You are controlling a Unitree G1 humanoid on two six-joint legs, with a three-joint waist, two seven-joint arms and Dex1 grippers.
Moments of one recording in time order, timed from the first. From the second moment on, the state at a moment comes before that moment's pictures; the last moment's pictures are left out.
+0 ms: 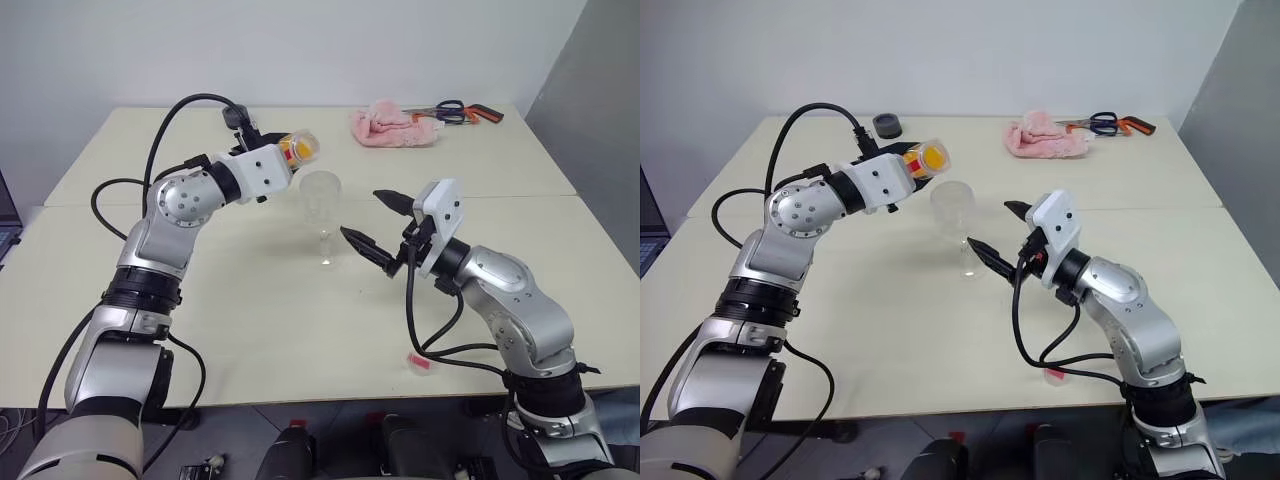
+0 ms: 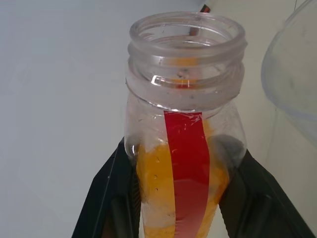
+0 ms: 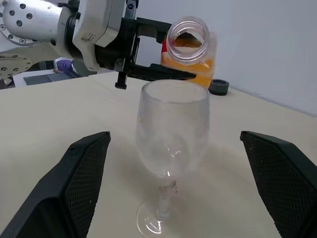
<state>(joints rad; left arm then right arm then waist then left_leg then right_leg) -0.87 0.63 -0.16 0.44 0.28 -0.37 -0.60 -0.45 -0.33 0.12 -0.43 0.36 0.56 0.52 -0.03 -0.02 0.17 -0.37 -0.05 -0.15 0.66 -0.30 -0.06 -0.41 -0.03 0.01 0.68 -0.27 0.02</state>
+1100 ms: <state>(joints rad) -0.97 0.69 -0.23 0.58 0.56 -0.62 -0.39 -0.47 -0.33 0.14 -0.43 0.33 0.56 0.49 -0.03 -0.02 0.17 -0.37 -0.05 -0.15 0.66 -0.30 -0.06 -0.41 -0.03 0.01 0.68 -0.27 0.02</state>
